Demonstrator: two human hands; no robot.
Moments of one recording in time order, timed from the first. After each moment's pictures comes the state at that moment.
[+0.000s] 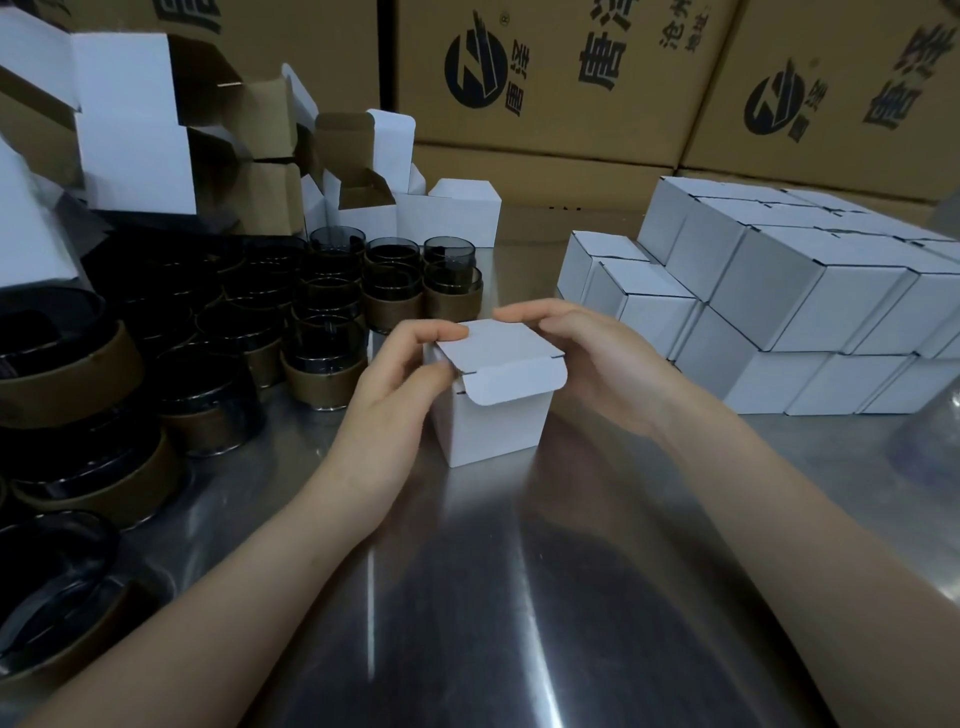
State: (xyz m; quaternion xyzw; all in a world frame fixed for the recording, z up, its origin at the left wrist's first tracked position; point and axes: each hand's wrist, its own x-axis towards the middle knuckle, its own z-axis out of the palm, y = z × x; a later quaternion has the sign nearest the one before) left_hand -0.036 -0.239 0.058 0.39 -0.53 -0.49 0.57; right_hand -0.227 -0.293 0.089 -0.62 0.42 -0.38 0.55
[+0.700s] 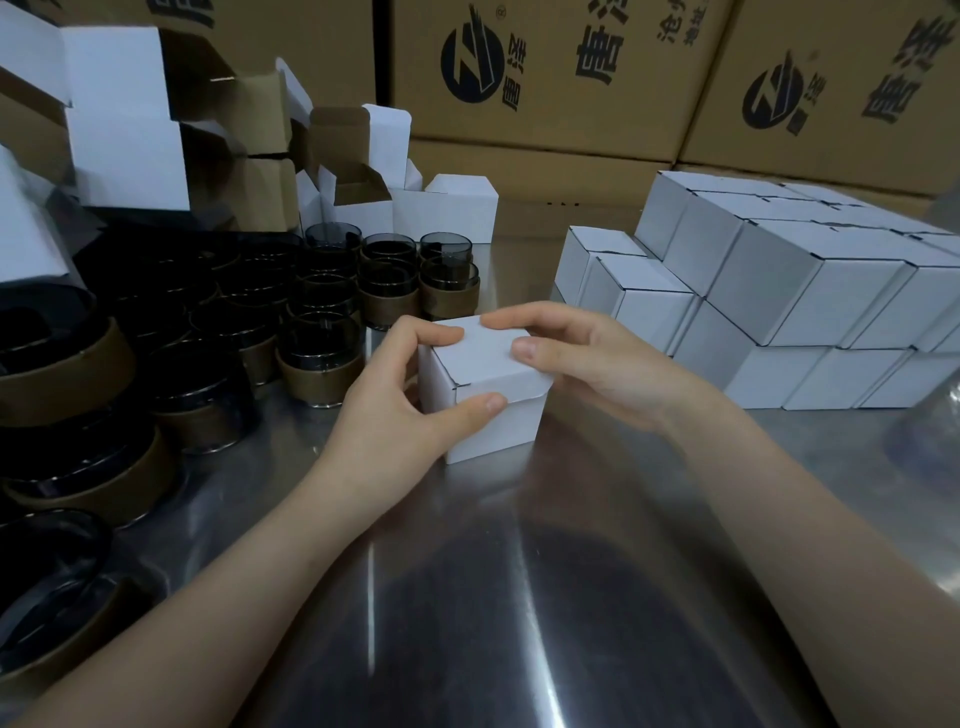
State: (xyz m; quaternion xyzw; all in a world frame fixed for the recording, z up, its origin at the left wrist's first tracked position) left_hand -0.033 -0.237 0.053 0.41 -0.63 -0.39 0.53; right_hand -0.234 -0.288 0.089 -0.68 0.39 -0.34 0.53
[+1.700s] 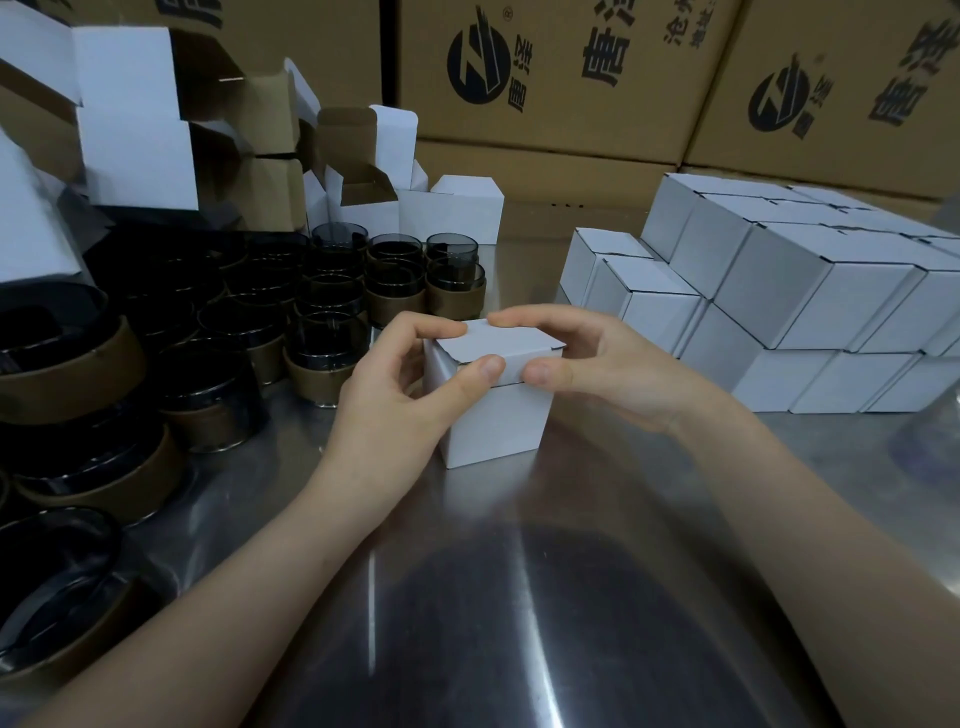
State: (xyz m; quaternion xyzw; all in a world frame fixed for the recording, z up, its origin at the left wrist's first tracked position) left_hand -0.034 -0.241 0.054 0.40 -0.58 -0.40 0.59; right_hand -0.235 -0.284 0.092 -0.71 0.37 -0.33 0.51
